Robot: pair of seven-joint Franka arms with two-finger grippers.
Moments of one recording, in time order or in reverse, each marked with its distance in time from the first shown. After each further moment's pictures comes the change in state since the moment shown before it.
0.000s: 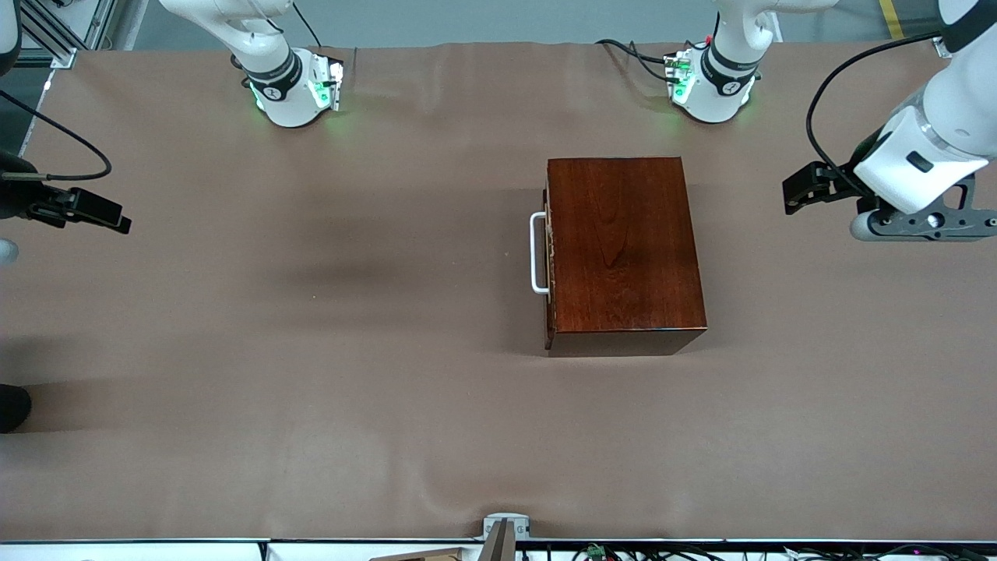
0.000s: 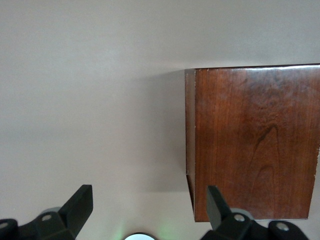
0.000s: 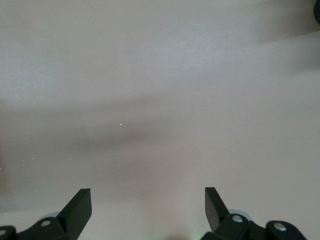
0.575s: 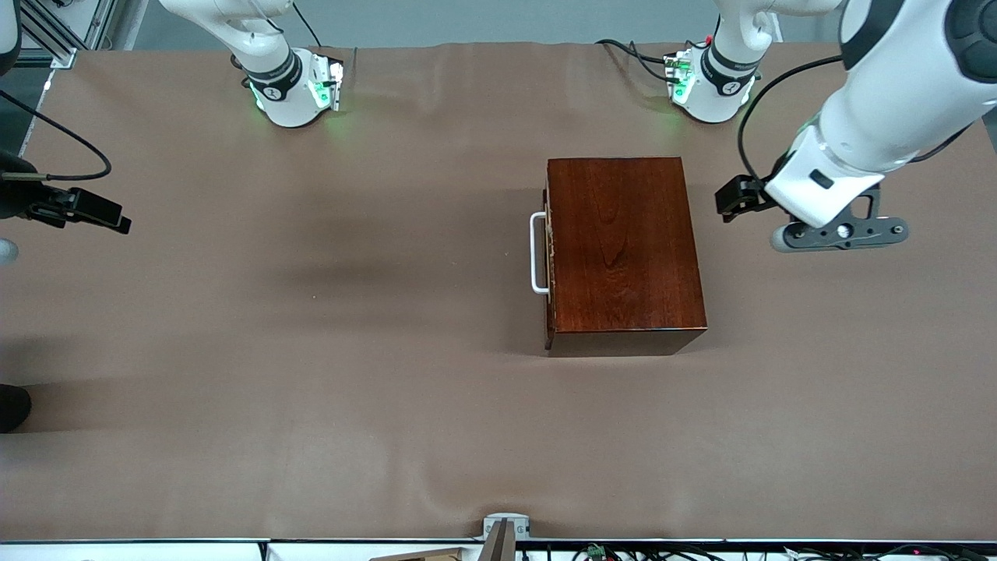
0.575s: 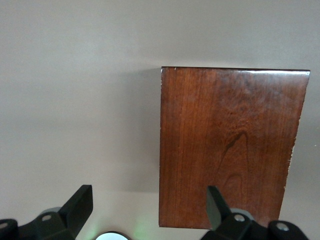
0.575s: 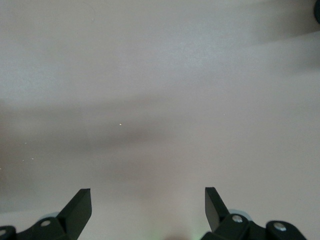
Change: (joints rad) left arm -0.112 0.055 -0.006 0.017 0.000 0.027 -0.180; right arm 0.000 0.000 -0.001 0.000 0.000 0.000 0.000
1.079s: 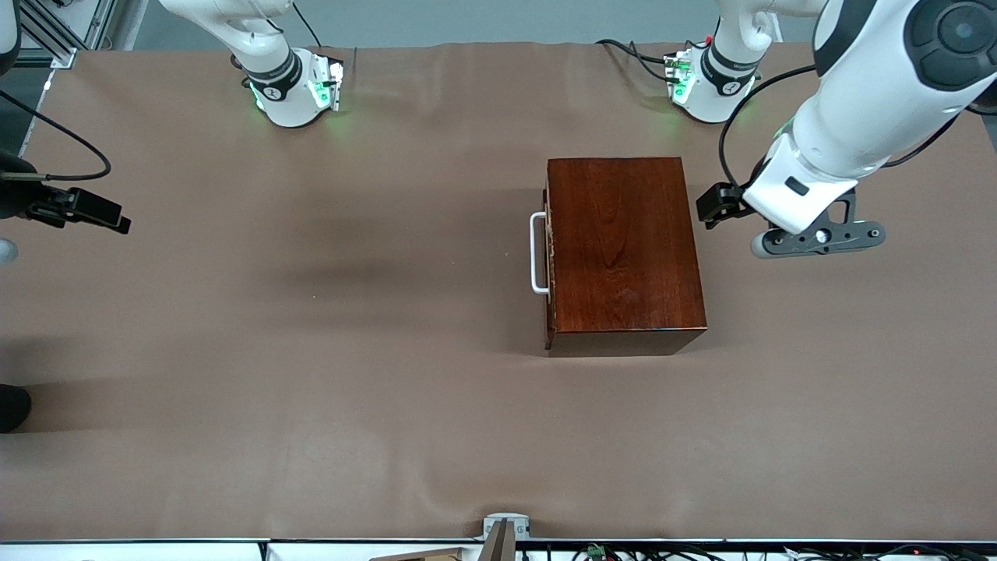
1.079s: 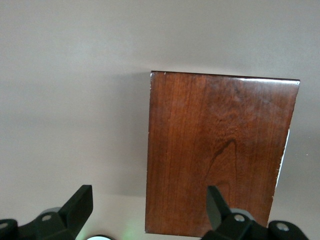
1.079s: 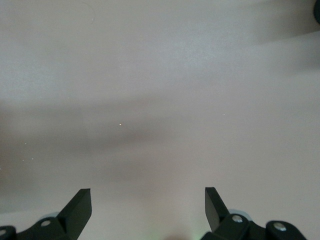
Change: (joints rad) left arm -0.032 0.024 0.000 0.005 0.000 0.031 -0.068; right arm 0.000 0.000 0.000 0.000 0.000 0.000 0.000
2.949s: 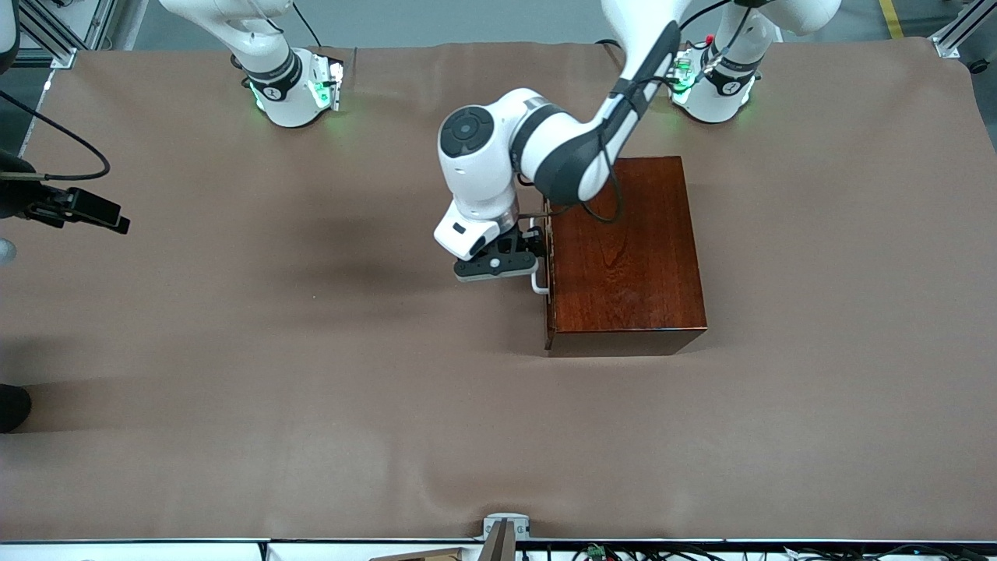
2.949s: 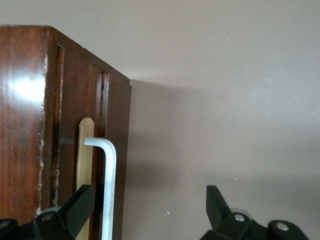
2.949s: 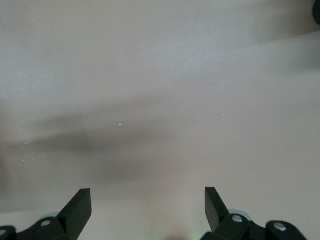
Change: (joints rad) left arm -0.689 0.481 0.263 0.108 0.073 0.448 -0.480; right arm 0.000 0.000 -0.001 0.002 0.000 0.000 0.000
